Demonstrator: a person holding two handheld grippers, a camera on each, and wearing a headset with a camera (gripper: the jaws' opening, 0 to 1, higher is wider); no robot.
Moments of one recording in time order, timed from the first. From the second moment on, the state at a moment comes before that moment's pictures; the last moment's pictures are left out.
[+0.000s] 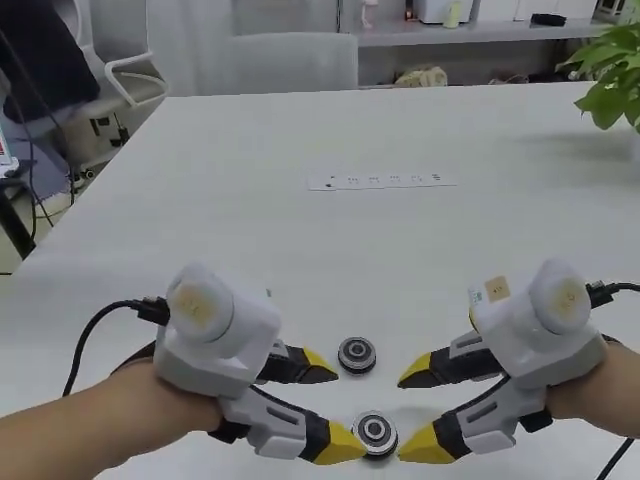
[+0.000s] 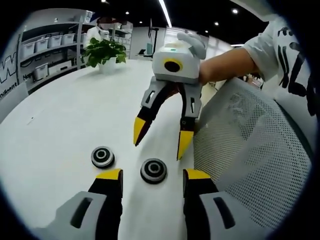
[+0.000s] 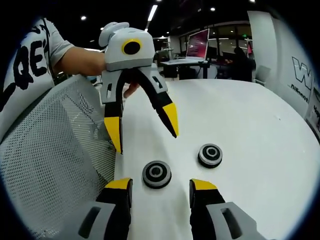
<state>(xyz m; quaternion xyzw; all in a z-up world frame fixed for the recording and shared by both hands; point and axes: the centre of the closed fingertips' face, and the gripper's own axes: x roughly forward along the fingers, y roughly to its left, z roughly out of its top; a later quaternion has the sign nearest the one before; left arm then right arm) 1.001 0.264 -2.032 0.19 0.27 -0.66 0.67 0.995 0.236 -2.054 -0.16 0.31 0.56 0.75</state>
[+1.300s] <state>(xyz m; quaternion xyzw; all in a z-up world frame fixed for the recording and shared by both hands) 0.989 0.243 -2.061 0.25 0.25 -0.68 0.64 0.991 0.234 -2.065 -0.15 0.33 0.55 0.75</state>
